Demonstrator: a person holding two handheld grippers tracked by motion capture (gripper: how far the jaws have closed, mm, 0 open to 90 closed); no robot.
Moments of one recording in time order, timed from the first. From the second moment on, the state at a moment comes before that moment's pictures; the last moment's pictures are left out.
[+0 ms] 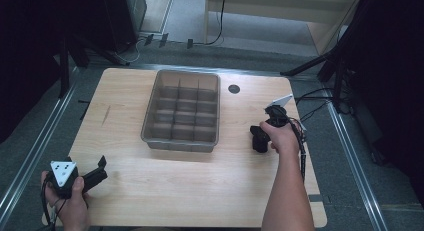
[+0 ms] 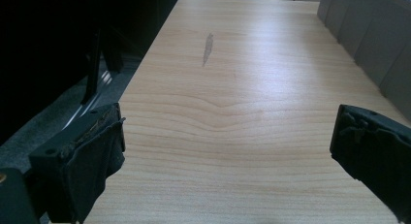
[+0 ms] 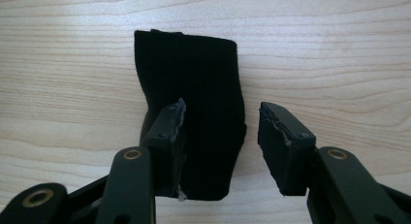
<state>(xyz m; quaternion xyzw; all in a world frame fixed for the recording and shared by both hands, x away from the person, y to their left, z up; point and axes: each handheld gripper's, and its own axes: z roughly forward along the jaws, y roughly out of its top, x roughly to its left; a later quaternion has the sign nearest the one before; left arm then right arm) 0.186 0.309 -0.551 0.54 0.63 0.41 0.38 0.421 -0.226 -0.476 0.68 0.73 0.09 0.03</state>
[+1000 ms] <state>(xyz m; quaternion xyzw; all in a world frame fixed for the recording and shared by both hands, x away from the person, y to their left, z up) 0.186 0.307 -0.551 0.53 0.64 0.41 0.37 0.419 -0.193 -0.494 0.64 0.76 0.07 0.03</state>
